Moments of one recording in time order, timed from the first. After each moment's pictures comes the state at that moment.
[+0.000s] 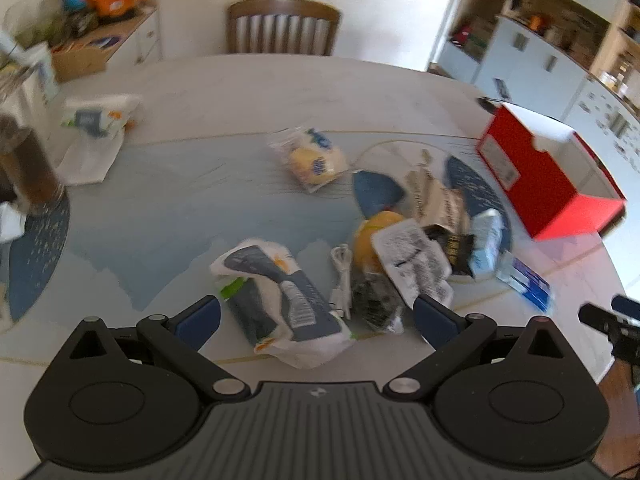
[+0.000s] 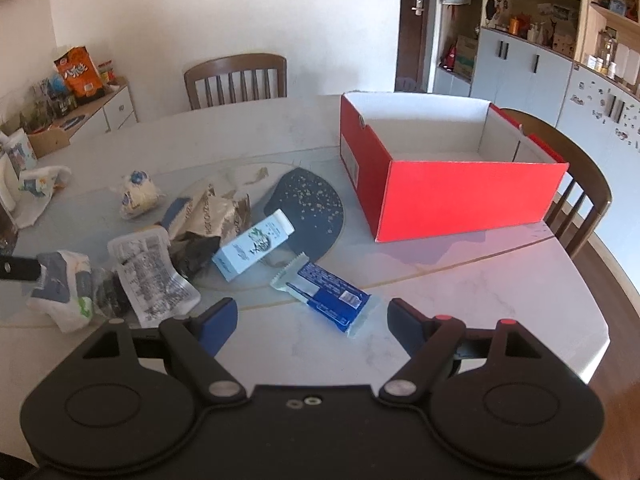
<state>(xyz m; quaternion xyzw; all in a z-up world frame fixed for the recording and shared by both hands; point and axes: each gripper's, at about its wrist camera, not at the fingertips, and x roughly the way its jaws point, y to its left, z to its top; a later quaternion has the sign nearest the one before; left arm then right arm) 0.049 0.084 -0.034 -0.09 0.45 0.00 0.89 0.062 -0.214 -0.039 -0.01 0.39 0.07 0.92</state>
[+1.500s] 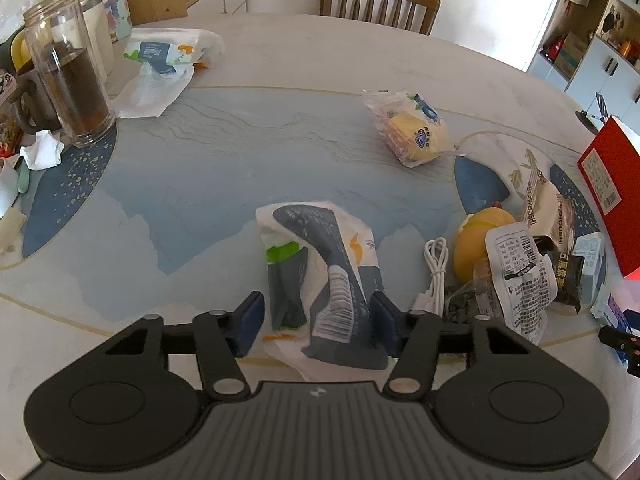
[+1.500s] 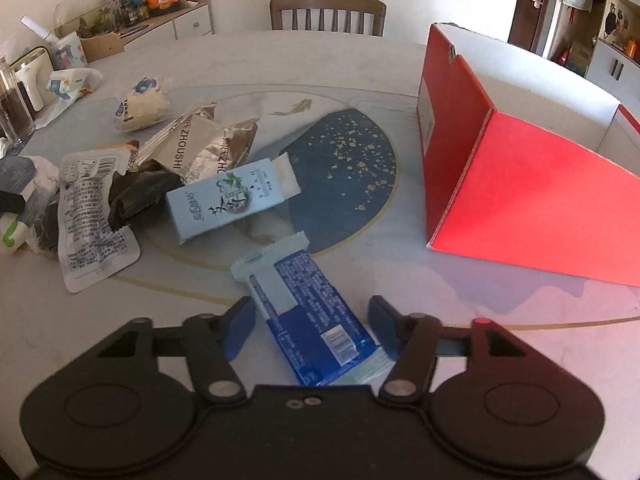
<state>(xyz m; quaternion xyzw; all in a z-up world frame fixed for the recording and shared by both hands) 0.071 0.099 -0.089 -0.12 0.47 0.13 0.86 0.160 -0.230 -0.116 -0.10 0.44 0.22 0.86</state>
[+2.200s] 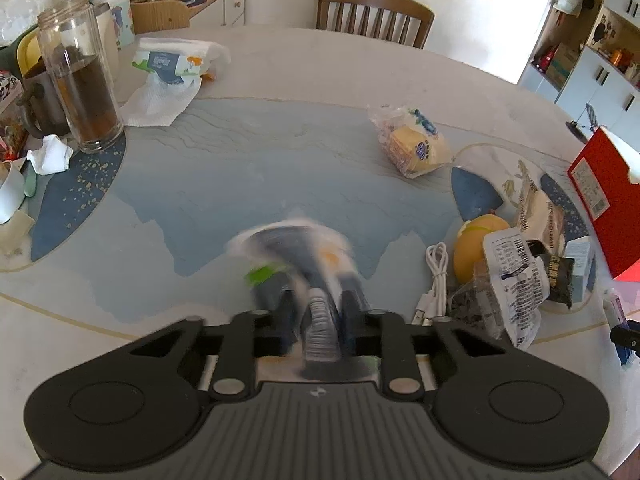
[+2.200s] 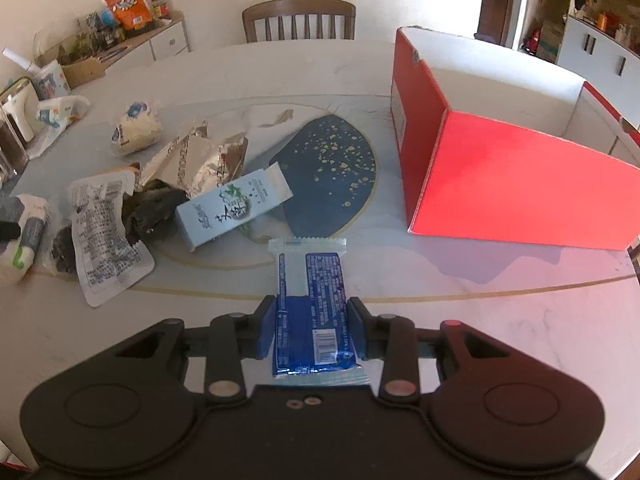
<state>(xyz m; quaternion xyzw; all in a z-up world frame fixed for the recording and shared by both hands) 0.055 0.109 -0.079 -0.12 0.45 0.12 0.88 0.142 -0.235 -0.095 -0.05 0.44 0.18 0.87</state>
